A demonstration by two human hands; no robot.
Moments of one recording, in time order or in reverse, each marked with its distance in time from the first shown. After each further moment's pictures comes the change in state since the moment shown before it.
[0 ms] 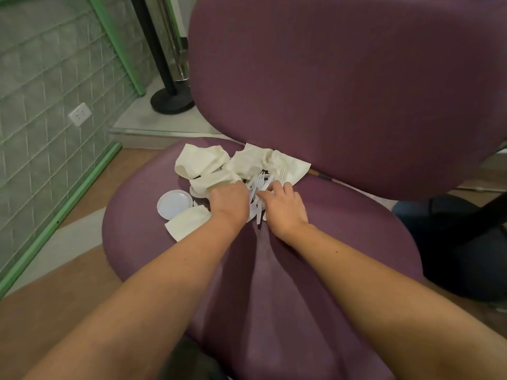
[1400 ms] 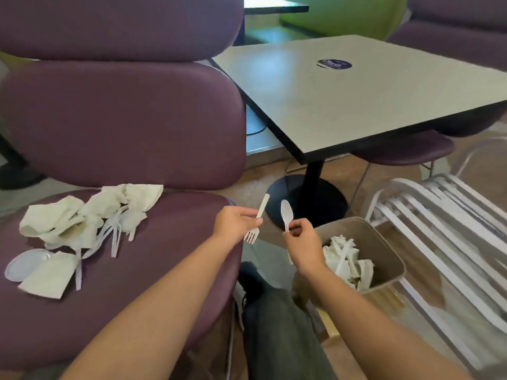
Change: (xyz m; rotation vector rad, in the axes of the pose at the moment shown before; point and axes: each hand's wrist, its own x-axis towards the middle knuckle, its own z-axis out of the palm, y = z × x) left_hand -0.173 0.234 -0.117 -1.354 -0.446 0.375; right_hand -0.327 0.164 -0.080 0.920 0.524 1.055
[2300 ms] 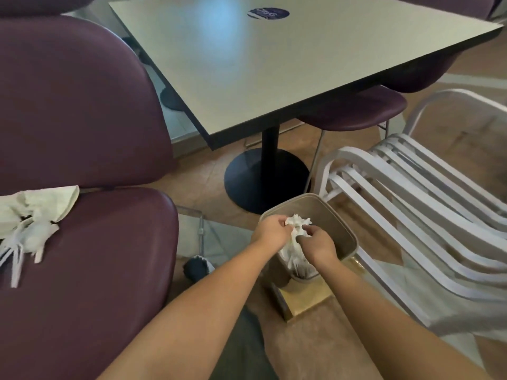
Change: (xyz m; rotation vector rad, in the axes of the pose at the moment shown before) left_hand 0.028 0.010 0.222 0.290 -0.256 -0.008; right_hand 0.065 0.104 -0.106 -0.138 -0.046 0.320
